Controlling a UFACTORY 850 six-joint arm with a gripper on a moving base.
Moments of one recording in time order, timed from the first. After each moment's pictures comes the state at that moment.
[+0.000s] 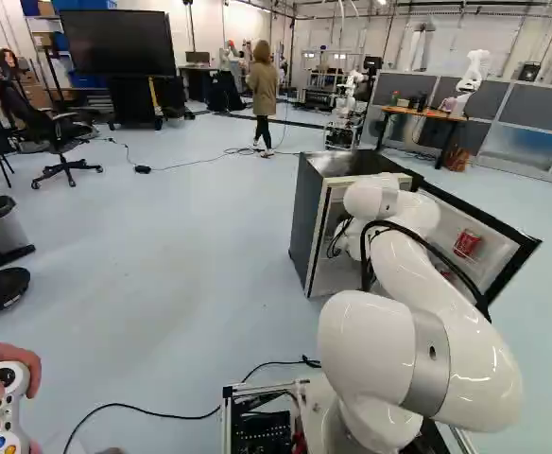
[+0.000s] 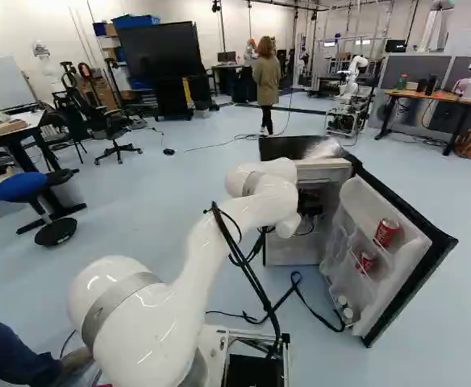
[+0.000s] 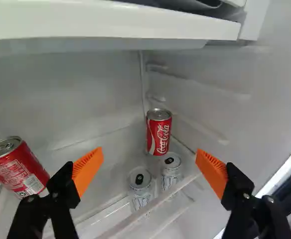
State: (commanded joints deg) arm -27.6 -90.2 -107.3 -0.9 62.3 0.0
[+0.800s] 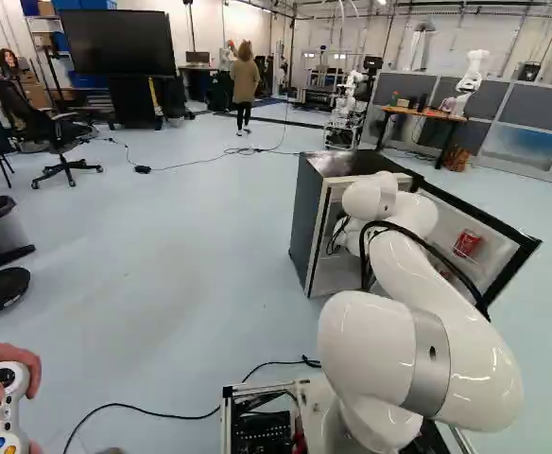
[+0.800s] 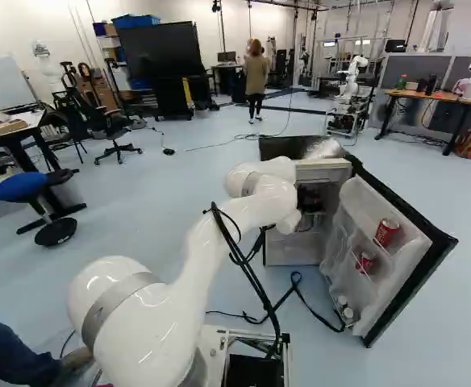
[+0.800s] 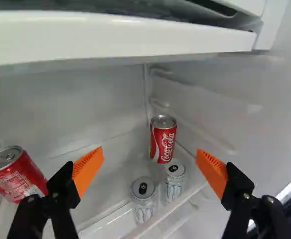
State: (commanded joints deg) arm -27.1 -90.8 -110.4 -0.9 60.0 0.0
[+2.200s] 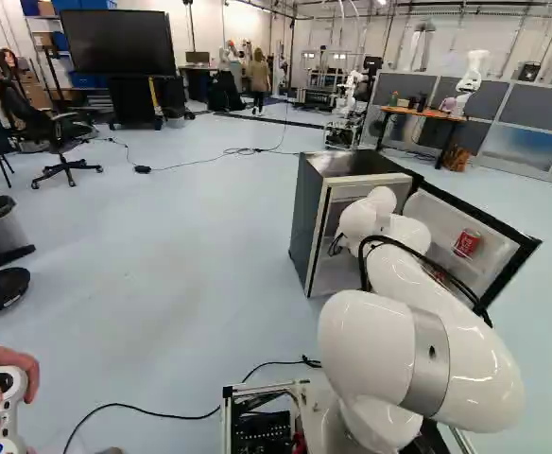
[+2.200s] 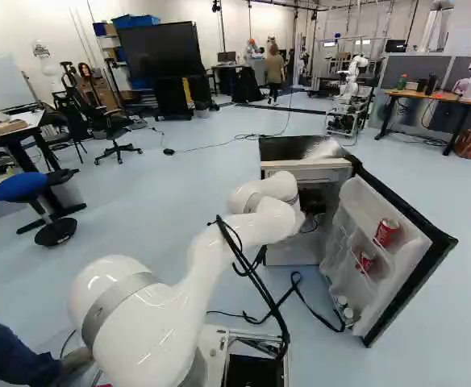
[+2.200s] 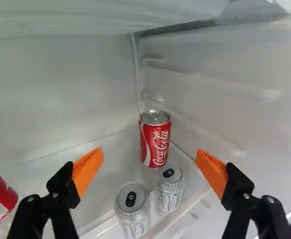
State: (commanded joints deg) arm -28.1 -101.2 -127.7 -0.9 54.1 0.0
